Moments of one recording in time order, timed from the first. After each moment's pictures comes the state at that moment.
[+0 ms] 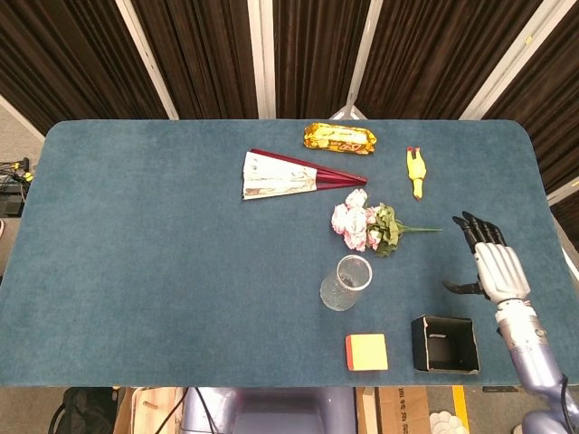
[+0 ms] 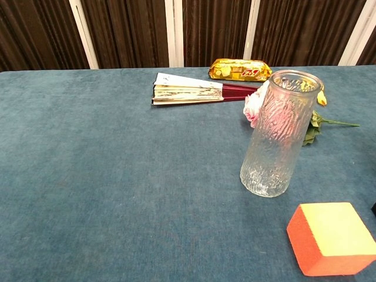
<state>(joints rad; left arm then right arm) 0.09 -1.03 -0.10 -1.65 1.44 1.69 -0.08 0.35 -1.09 0.24 -1.73 -1.15 1.06 -0.03</state>
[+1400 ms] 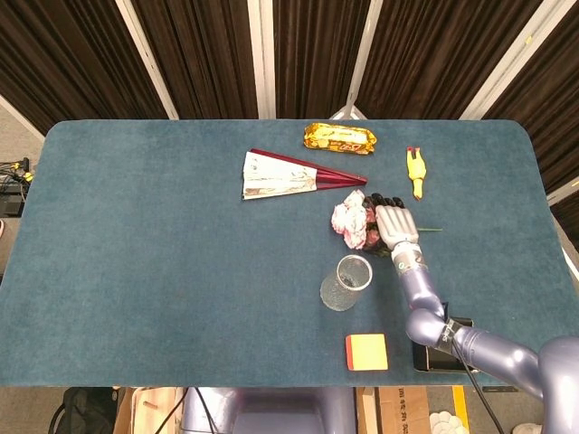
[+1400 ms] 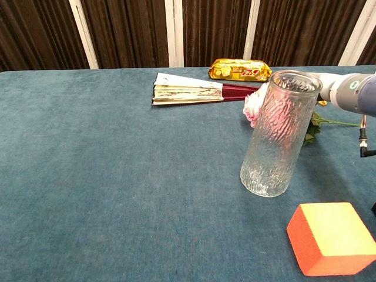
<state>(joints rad) 0.08 -1.04 -0.12 -1.66 1.39 1.67 -0.02 0.88 -1.55 0.28 -1.26 -0.54 0.80 -0.43</state>
